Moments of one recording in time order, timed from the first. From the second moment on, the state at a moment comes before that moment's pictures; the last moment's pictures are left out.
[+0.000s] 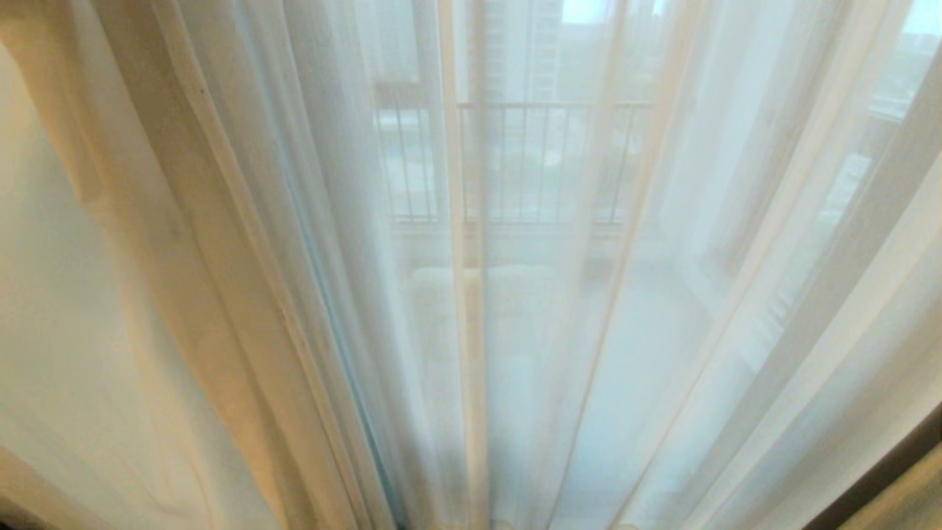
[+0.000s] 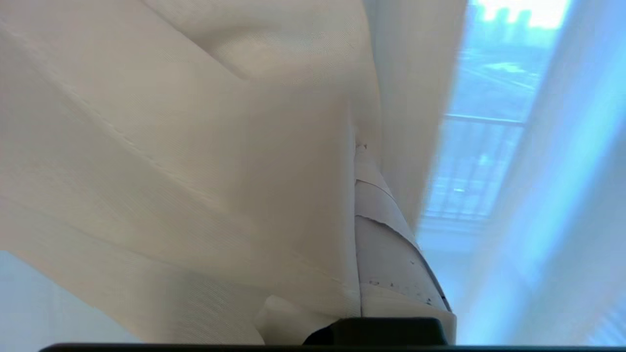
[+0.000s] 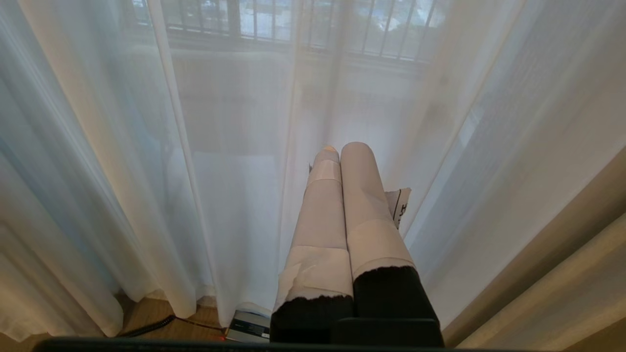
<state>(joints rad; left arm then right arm) -0.26 1.37 -1.61 -0.06 0.25 -0.03 0.00 0.00 0.00 0.00 0.05 -0.10</state>
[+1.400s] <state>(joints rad) -0.69 1.46 -1.63 -0.10 0.25 0.09 0.00 0.00 0.00 0.00 0.05 -0.11</state>
